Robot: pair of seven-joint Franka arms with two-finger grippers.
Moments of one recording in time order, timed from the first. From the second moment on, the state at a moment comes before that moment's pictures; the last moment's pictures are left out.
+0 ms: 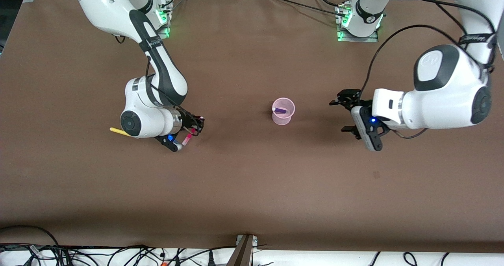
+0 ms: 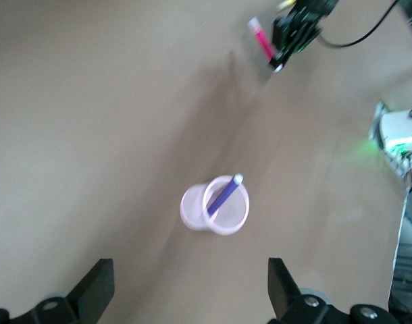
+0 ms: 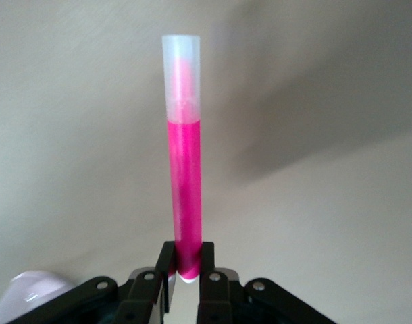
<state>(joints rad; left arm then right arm) 0.35 0.47 -0.67 -1.46 -0.26 1.72 0.66 0.43 0.61 -0.06 -1.63 0.55 1.97 0.74</state>
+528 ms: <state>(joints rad) 0.08 0.32 -0.27 -1.44 -0.07 1.66 0.62 0.49 0.65 0.08 -1.48 0.86 2.02 1.13</state>
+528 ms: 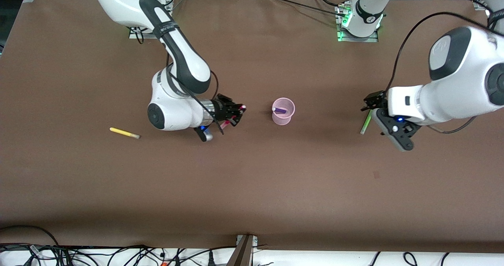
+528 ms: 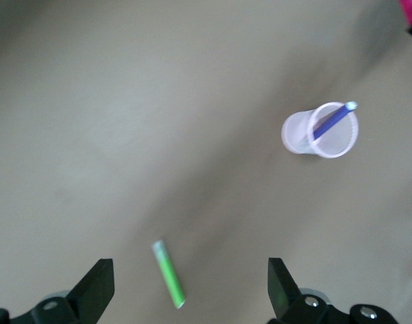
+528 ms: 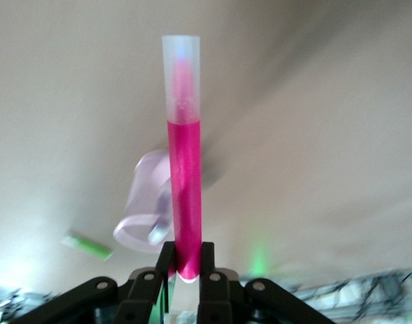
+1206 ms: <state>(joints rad) -0.04 -0.02 -0.03 -1.64 -0.03 1.61 0.26 0.75 0.72 0.09 -1.39 1.33 2.49 1.39</state>
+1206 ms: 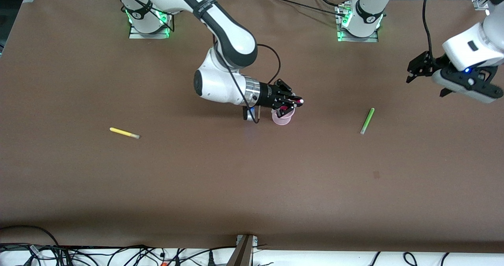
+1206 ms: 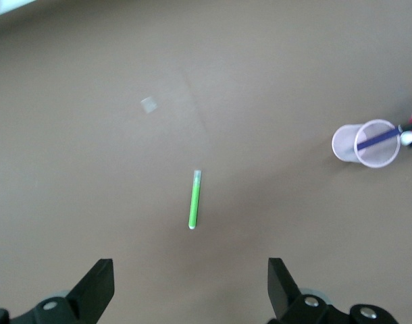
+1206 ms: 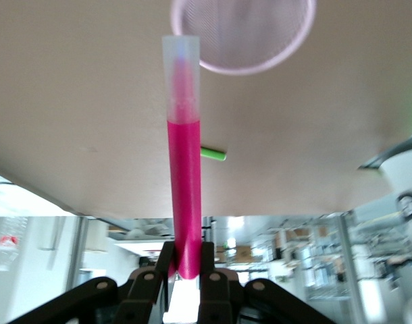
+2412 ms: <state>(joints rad) -0.04 -0.02 0.05 -1.64 0.00 1.63 -0.08 0.79 0.84 0.09 -1.34 1.46 2.53 1.40</state>
